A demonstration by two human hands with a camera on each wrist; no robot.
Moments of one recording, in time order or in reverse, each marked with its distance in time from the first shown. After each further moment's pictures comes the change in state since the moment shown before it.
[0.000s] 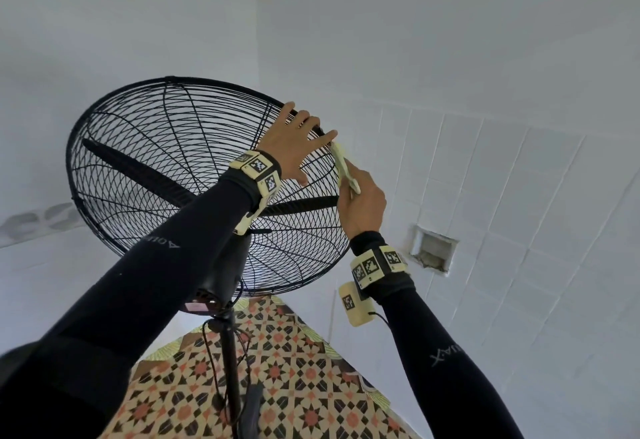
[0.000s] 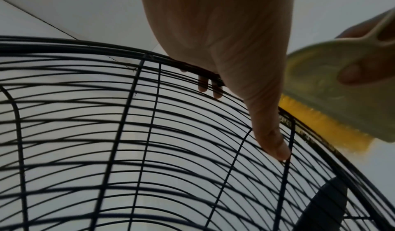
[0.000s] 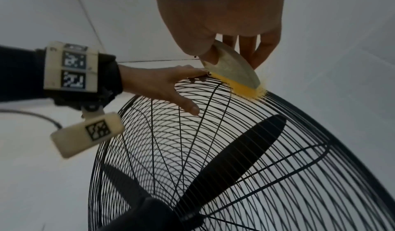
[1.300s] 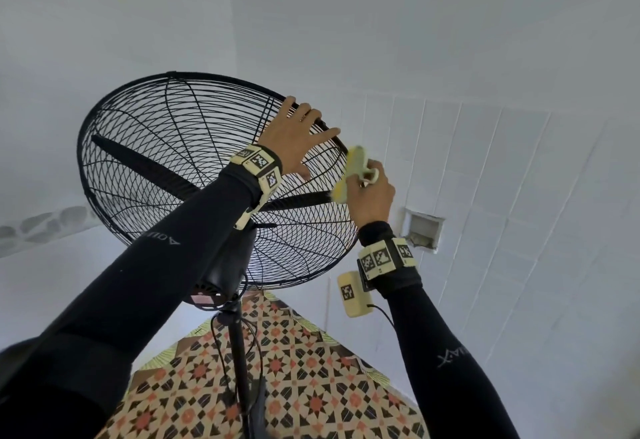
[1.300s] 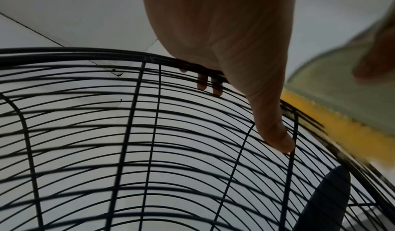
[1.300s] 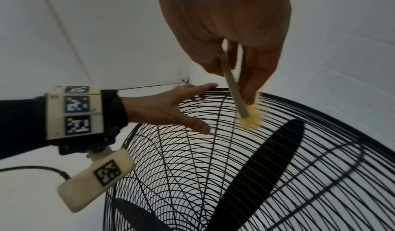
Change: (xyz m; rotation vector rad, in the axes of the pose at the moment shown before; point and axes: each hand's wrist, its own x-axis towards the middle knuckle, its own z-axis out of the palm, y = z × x) left_hand -0.027 0.001 -0.011 -0.007 0.106 0.076; right_hand -0.019 -0.035 -0.020 0.024 -0.004 0.447
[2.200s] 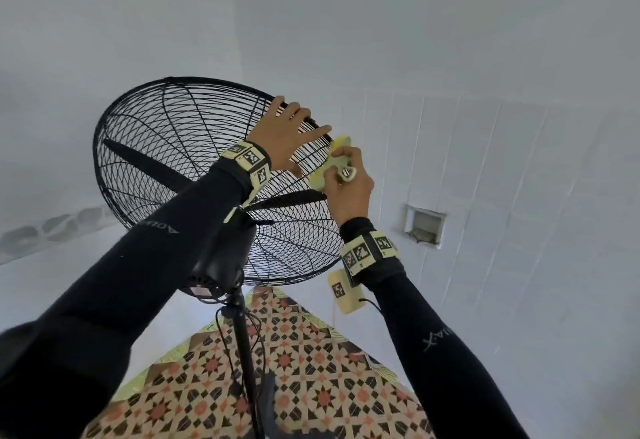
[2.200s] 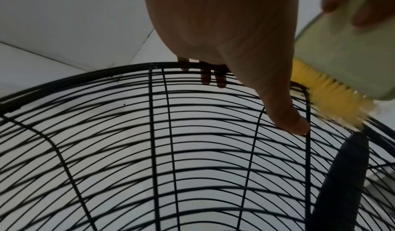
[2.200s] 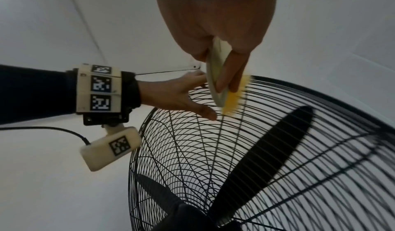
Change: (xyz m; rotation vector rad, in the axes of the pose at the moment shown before) left_hand -0.005 -0.004 -0.004 0.041 -0.040 0.021; right_hand -0.019 -0.024 -0.001 0.207 -0.039 -0.187
